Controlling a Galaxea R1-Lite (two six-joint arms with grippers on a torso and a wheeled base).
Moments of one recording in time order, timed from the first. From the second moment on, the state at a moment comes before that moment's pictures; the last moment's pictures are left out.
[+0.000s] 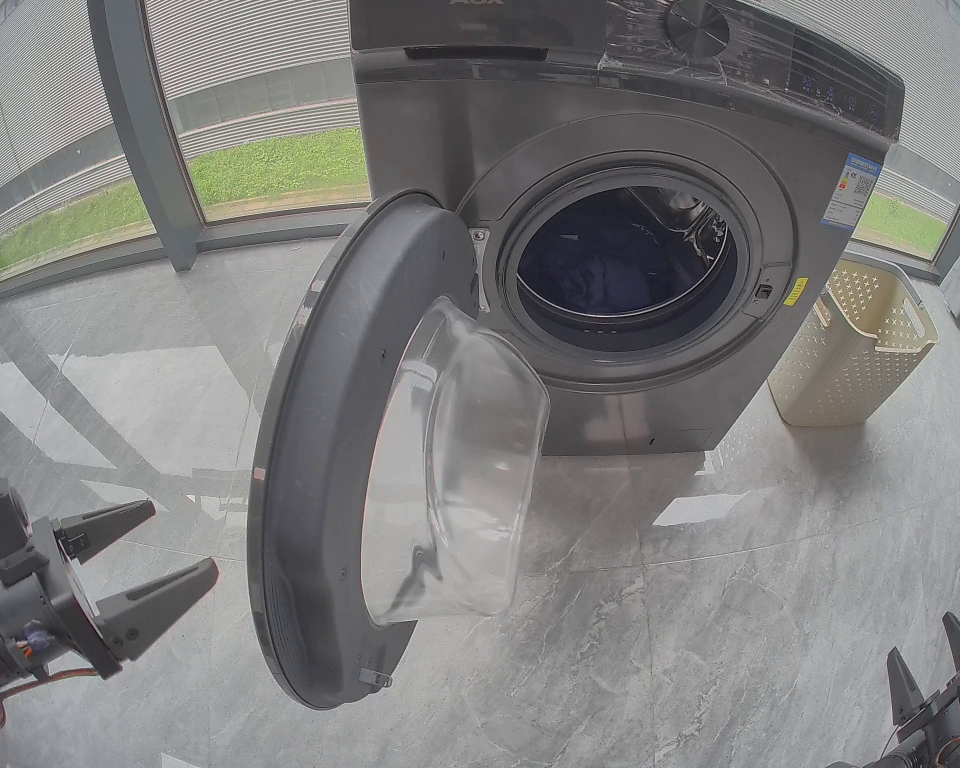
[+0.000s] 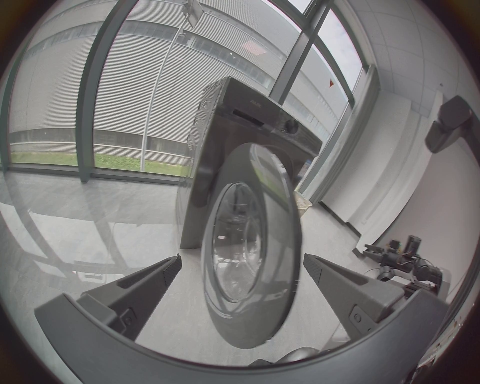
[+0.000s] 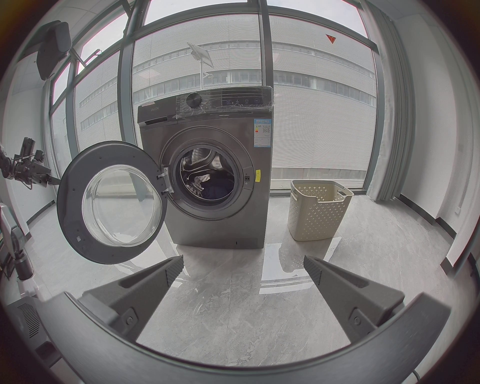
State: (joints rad) left arm -0.43 0.83 -0.39 -0.33 -0.18 -0.16; right arm 0.00 0.02 -0.02 0.00 0.00 0.00
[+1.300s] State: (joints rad) left arm -0.66 1.56 -0.83 -0.56 -0.05 -0.17; right arm 0.00 0.02 -0.02 0.00 0.00 0.00
